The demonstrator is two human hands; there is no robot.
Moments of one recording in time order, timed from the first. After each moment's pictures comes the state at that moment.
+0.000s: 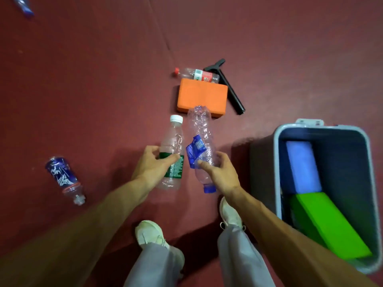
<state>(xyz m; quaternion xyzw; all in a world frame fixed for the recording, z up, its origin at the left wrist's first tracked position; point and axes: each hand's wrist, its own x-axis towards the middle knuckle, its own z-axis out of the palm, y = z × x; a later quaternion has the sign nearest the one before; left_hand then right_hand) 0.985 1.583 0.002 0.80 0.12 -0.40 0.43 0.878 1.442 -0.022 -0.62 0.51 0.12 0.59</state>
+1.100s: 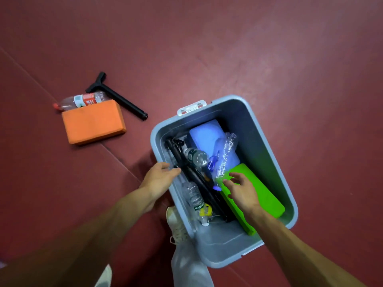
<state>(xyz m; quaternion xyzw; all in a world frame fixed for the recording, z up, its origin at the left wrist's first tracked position) 0.808 1.272 -0.015 0.77 -0.04 -0.57 0.26 0.607 1.178 -0.035 -0.49 0.69 0.06 0.52</state>
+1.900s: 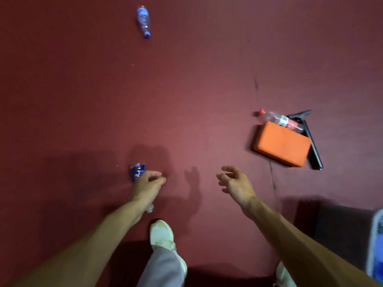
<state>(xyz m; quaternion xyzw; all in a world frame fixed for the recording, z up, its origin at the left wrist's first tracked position) 1.142 1.849 -0.006 0.77 0.29 -0.35 0.44 1.094 1.624 -0.024 -0.68 0.41 0.26 0.55</state>
